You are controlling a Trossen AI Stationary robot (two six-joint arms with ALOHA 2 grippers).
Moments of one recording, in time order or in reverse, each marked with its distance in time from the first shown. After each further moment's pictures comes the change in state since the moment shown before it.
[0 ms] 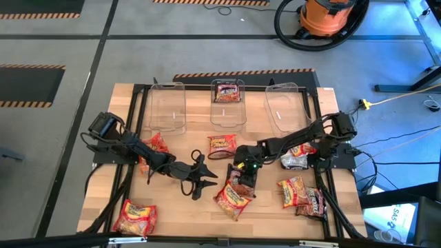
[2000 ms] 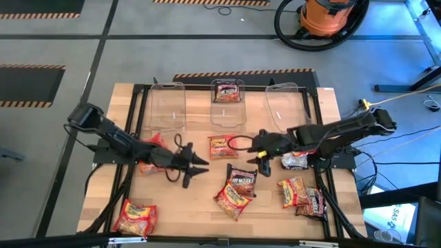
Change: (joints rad) left arm 0.035 -0.290 -0.169 0.036 -0.047 -0.039; right arm 0.058 -0.506 0.056 -0.366 0.490 -0.173
